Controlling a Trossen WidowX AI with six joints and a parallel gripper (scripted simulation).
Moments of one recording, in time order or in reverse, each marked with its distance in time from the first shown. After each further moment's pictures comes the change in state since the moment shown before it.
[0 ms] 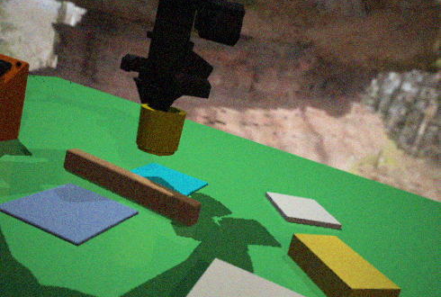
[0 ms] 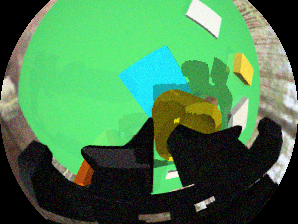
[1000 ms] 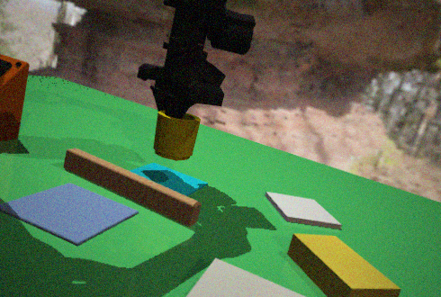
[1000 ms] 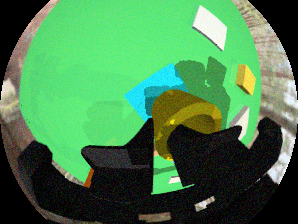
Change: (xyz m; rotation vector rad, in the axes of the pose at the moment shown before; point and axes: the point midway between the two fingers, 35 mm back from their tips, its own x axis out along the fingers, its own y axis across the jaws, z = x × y) arm 0.010 0.009 0.039 0.017 -0.017 0.002
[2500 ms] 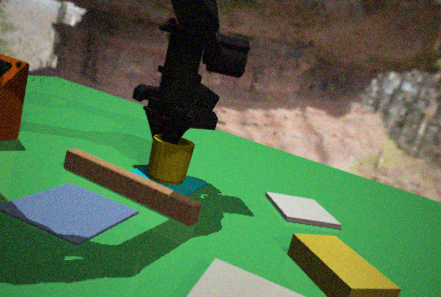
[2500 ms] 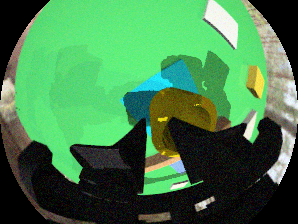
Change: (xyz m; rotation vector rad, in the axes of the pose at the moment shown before) arm 0.039 0.002 -0.001 -0.003 0.008 0.001
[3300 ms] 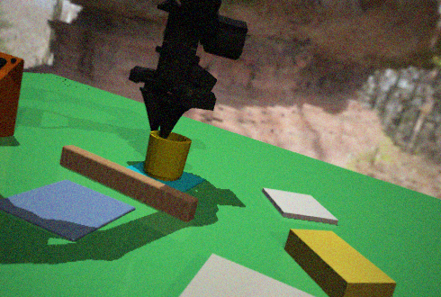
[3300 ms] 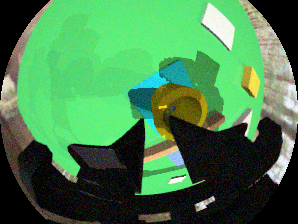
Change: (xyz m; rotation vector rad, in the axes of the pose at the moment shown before) arm -0.025 0.005 -0.002 -0.021 0.020 0.003
